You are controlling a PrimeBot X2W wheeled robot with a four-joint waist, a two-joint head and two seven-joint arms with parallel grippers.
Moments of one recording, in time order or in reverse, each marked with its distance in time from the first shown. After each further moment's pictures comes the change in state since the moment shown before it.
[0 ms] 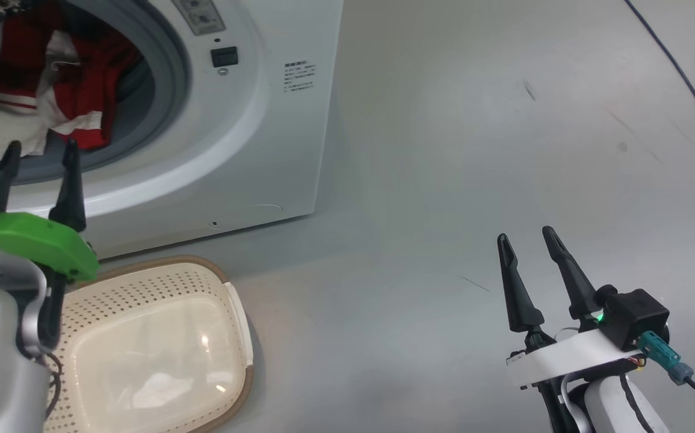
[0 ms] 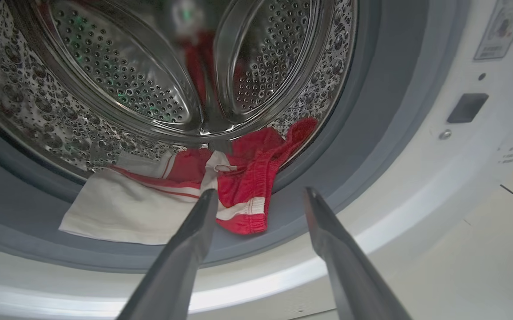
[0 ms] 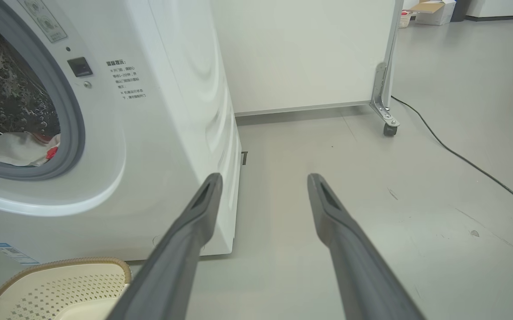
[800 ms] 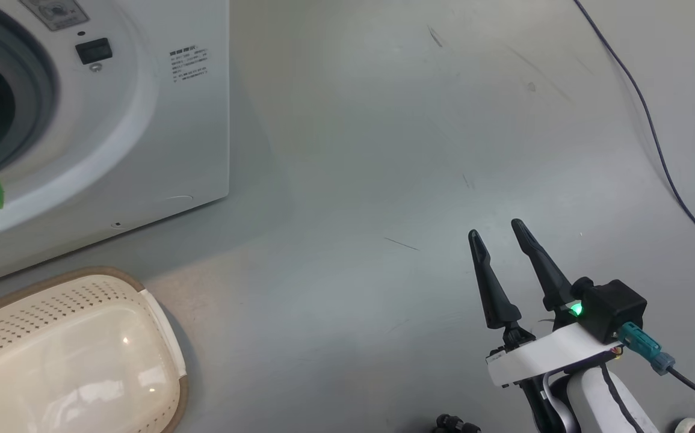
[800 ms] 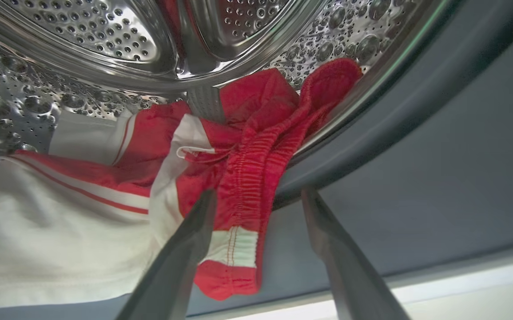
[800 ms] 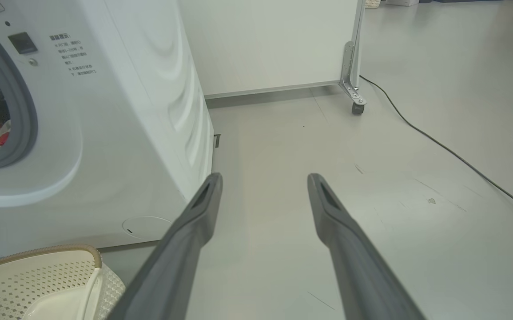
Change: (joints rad) left arm -0.308 0.114 0.027 0.288 0.021 0.069 0.244; right arm -0.047 0.019 0.046 0.019 0.011 0.007 0.000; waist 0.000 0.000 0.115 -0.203
